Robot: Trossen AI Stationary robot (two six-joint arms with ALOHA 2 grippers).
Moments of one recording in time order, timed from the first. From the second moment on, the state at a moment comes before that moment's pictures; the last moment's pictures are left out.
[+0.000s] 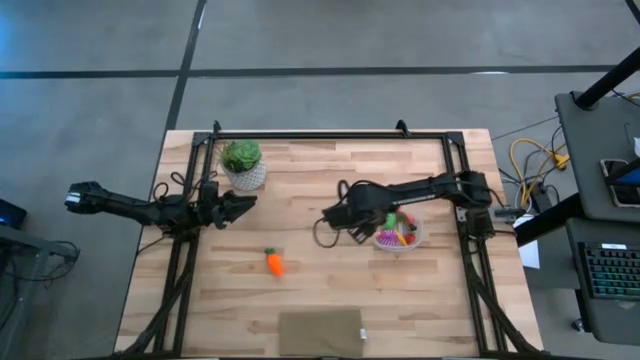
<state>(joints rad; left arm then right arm) -0.18 0.35 0.00 0.44 -0.45 -0.86 0.08 2.01 1.72 -1.57 0.19 0.93</state>
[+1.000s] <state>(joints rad) -0.18 0.36 0.00 0.43 -0.38 -0.86 0.12 1.60 1.09 -1.18 0.13 1.33</state>
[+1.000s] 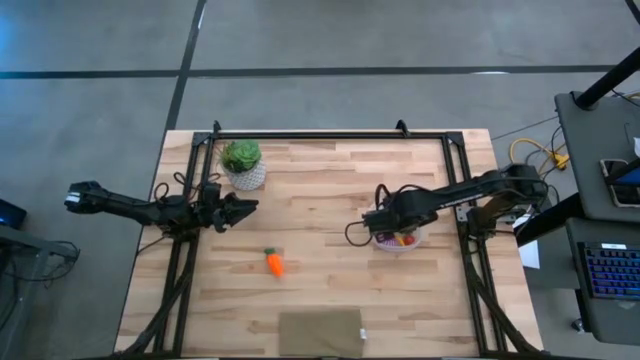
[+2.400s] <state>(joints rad) -0.18 0.05 0.00 0.32 -0.19 -0.69 0.15 2.49 2.32 -0.96 0.01 0.77</state>
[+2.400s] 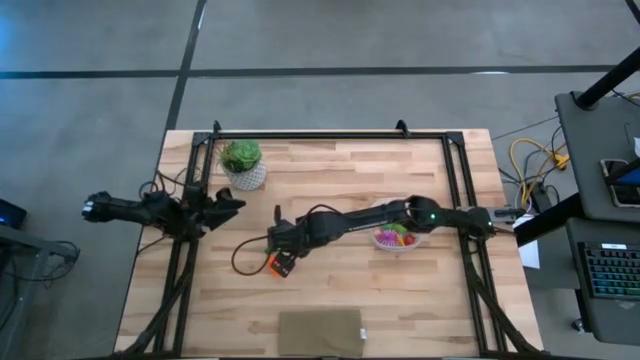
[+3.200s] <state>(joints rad) -0.18 0.03 0.01 0.46 -0.16 -0.65 0.15 2.54 2.31 -0.80 -0.02 0.81</state>
